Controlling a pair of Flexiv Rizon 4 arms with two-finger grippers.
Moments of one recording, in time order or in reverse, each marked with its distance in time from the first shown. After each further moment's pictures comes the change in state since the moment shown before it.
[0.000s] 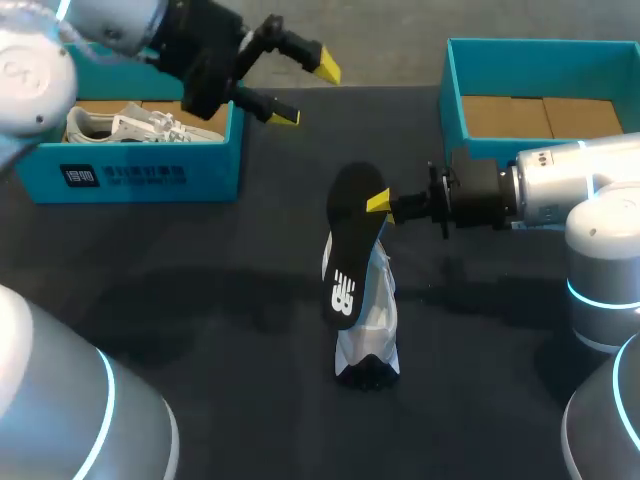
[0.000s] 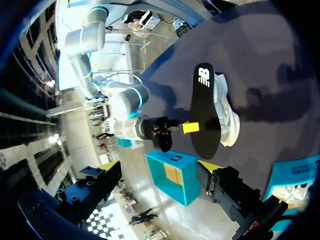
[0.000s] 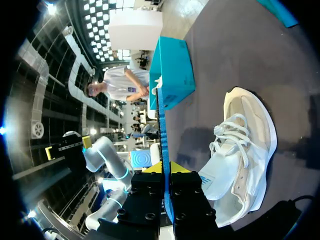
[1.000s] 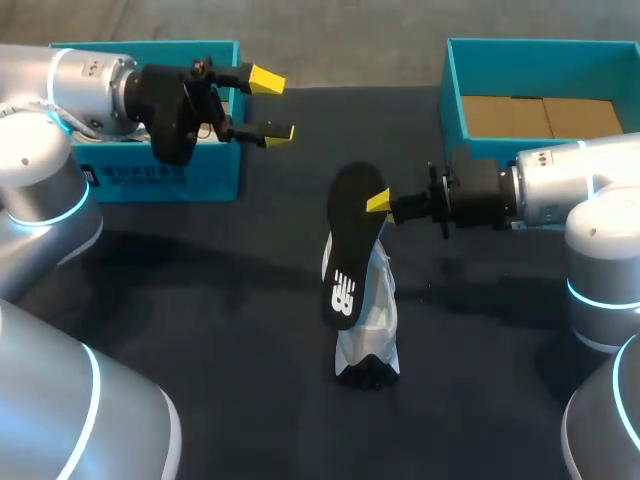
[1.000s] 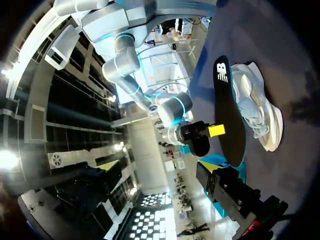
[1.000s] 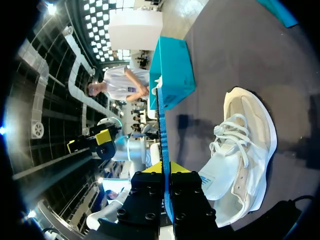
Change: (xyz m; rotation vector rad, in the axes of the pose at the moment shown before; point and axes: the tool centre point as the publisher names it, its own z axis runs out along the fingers) left arm 0.035 -0.001 -0.016 0.076 -0.596 0.057; right arm 0.000 0.000 0.000 0.000 0.000 0.000
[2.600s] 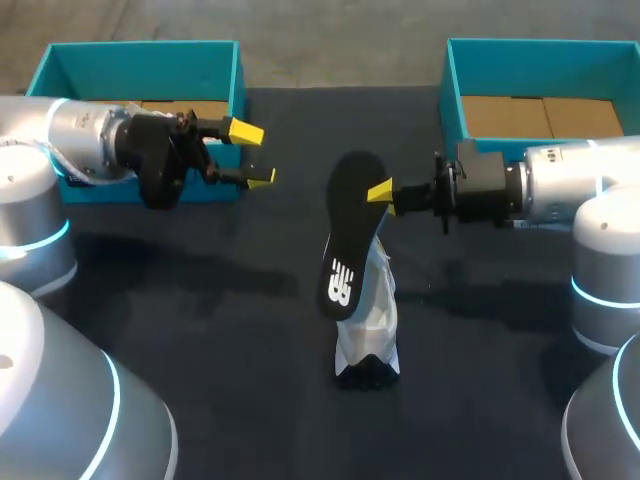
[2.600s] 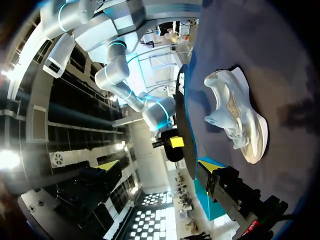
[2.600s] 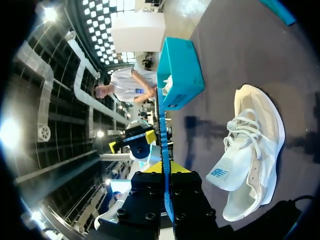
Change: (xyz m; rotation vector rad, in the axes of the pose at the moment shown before) left arm 0.071 -0.029 -0.030 -0.013 -0.020 -0.003; right arm 0.025 -0.006 -0.007 -0.007 0.067 0.026
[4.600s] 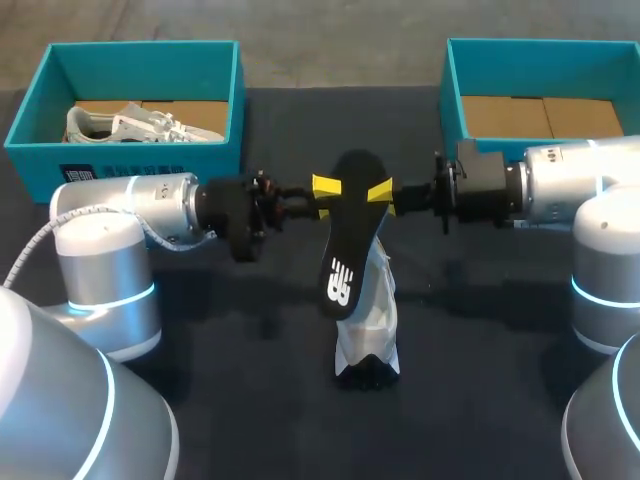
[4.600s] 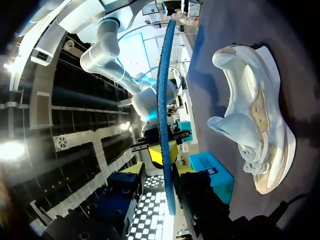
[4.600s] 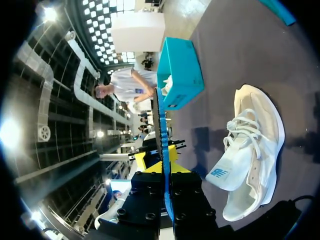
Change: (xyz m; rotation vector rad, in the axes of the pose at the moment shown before) left arm 0.049 -0.014 0.095 -0.171 -0.051 -0.047; right arm 0.000 0.000 0.000 0.000 0.000 0.000
